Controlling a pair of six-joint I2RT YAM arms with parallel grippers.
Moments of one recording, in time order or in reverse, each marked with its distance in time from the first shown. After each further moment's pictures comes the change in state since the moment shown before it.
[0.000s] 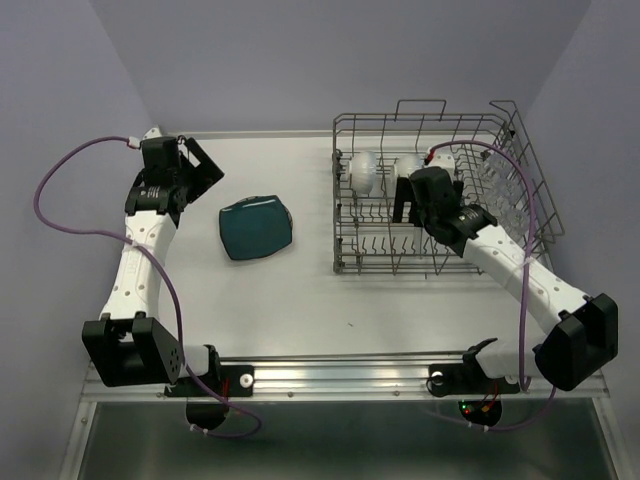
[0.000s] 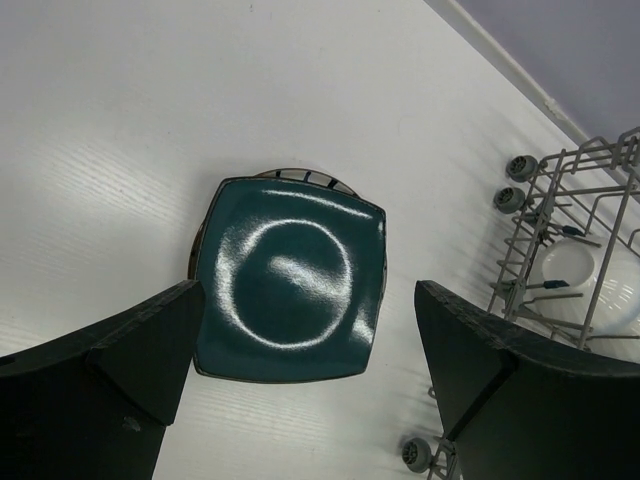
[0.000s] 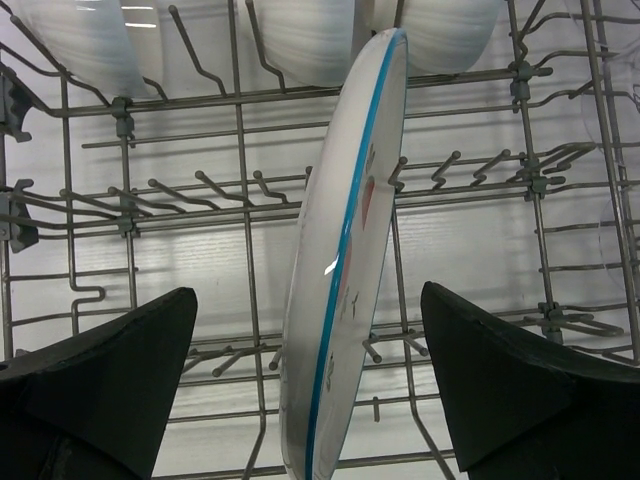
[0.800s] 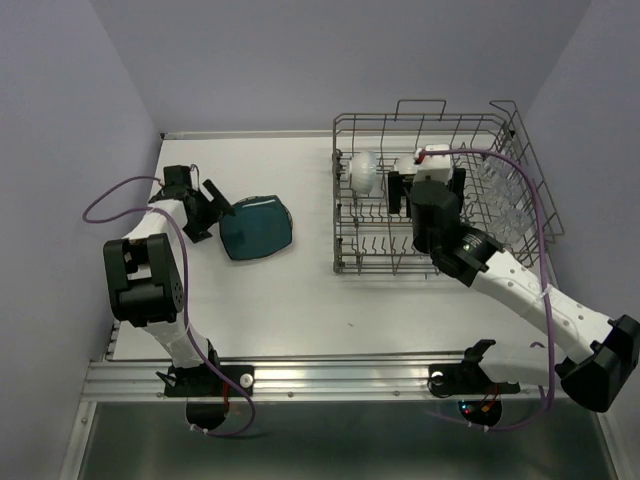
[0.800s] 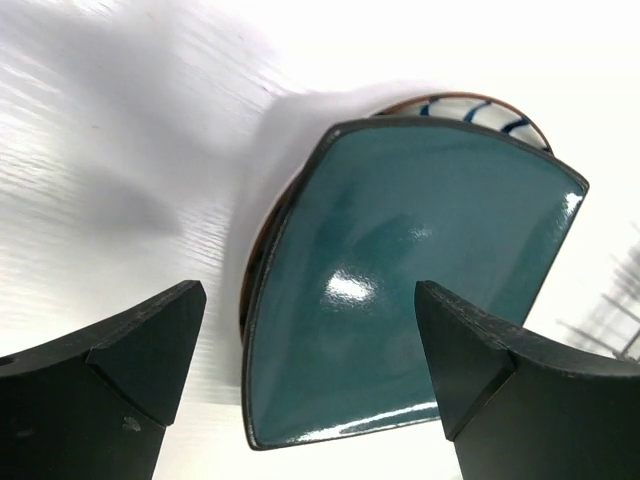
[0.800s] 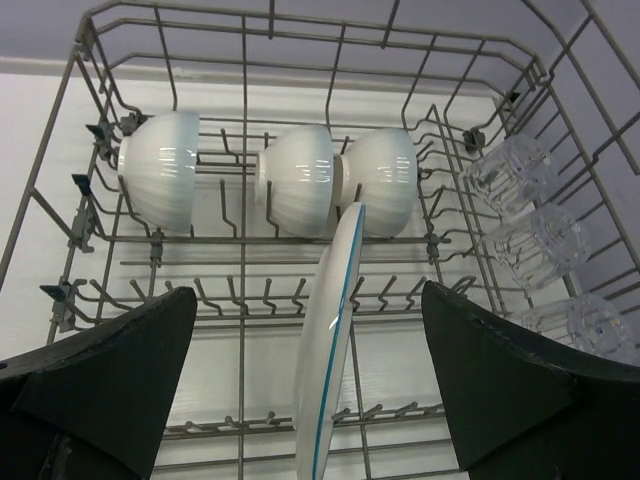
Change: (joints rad) left arm 0.098 0.385 -0.188 0.183 0.223 0.029; right arm 0.237 -0.176 -0.085 0.388 0.336 -0.357
